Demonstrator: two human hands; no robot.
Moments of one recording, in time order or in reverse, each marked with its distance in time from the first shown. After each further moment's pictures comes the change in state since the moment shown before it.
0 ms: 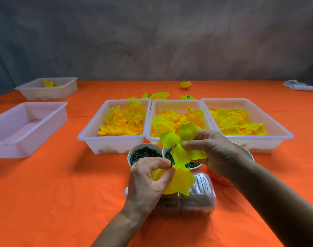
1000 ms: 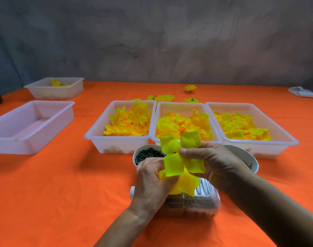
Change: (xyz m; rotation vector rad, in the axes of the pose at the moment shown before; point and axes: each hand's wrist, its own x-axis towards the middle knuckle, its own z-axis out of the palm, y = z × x) left_hand -0.001 0.020 -0.005 0.021 -0.052 -0.090; right_hand -0.022 -0.002 0.027 0.084 0.071 0.135
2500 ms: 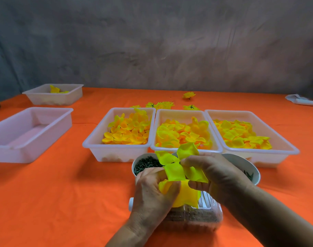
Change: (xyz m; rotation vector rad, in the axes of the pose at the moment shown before) left_hand 0.000 -0.001 -0.002 0.055 -0.053 0.089; right_hand -0.002 -0.004 0.008 -0.131 0.128 0.065
